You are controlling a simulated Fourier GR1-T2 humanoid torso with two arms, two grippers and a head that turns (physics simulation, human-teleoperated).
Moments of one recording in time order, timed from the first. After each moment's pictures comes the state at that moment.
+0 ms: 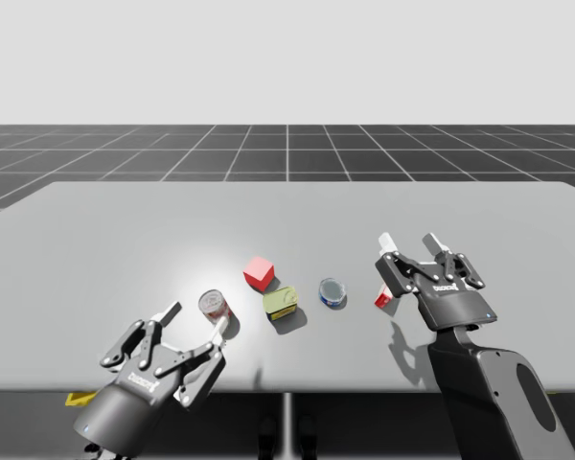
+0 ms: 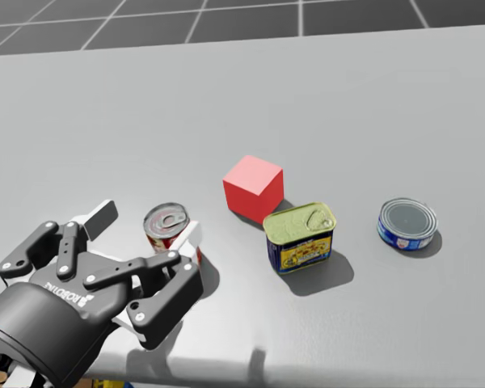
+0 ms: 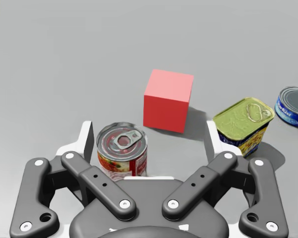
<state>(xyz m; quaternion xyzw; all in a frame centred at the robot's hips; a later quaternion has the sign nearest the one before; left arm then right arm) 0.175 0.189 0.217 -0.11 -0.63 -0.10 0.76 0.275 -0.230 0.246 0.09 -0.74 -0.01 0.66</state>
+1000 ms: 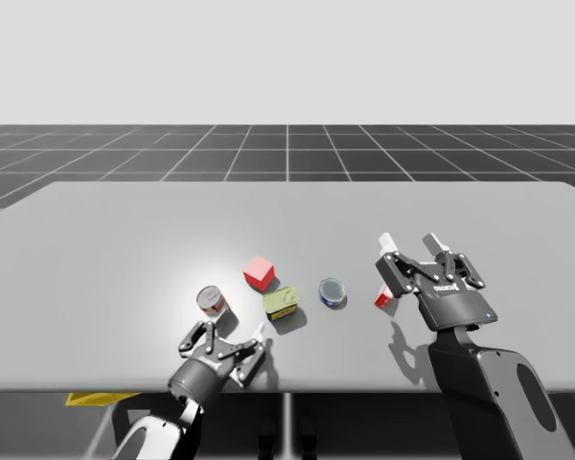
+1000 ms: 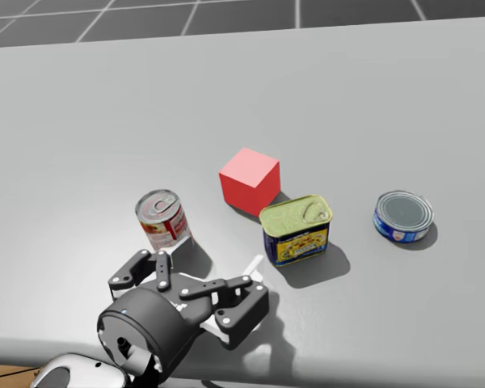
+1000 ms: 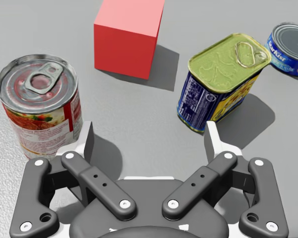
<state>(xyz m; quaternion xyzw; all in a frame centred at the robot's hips) 0.207 0.147 0.145 -0.15 -0.55 -0.11 0.81 0.275 -0.230 0.246 0.09 -0.74 -0.01 0.66</state>
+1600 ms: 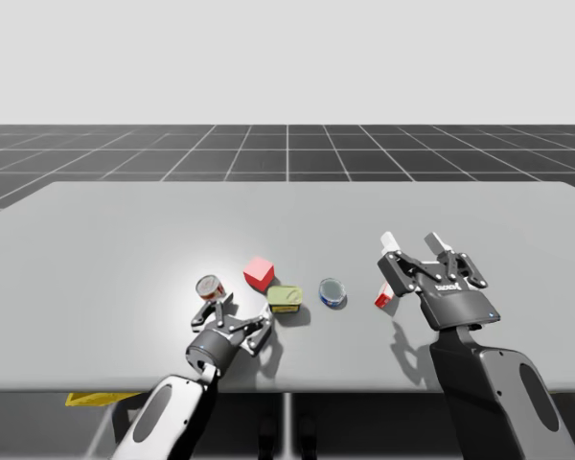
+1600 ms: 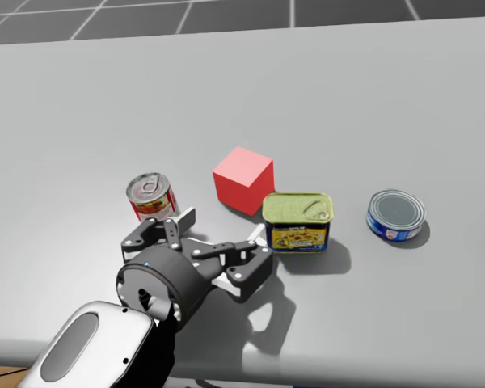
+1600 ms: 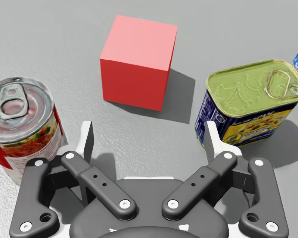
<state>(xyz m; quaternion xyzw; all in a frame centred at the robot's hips) 0.247 0.135 0.147 -0.12 -0.55 -0.11 0.82 0.275 -0.233 0.247 0.09 -0.74 -0.01 0.66</state>
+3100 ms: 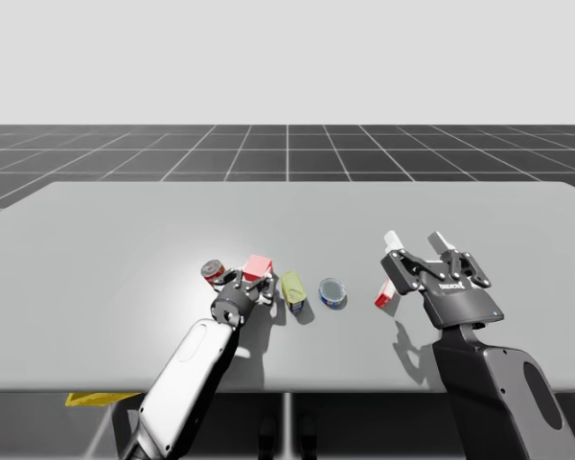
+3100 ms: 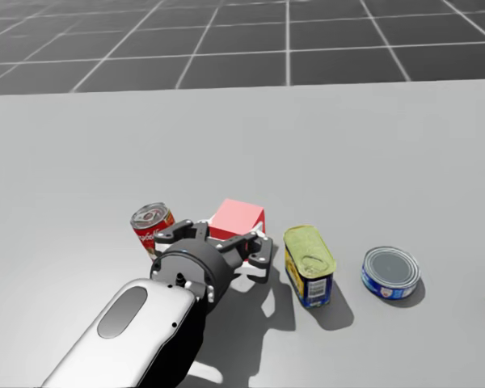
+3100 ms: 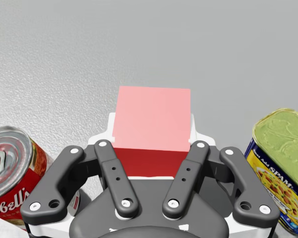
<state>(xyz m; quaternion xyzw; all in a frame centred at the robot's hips) 0.320 0.113 0.153 -0.06 -0.56 -0.11 0.82 0.276 -0.237 0.248 0.09 -0.75 -0.02 0.66</state>
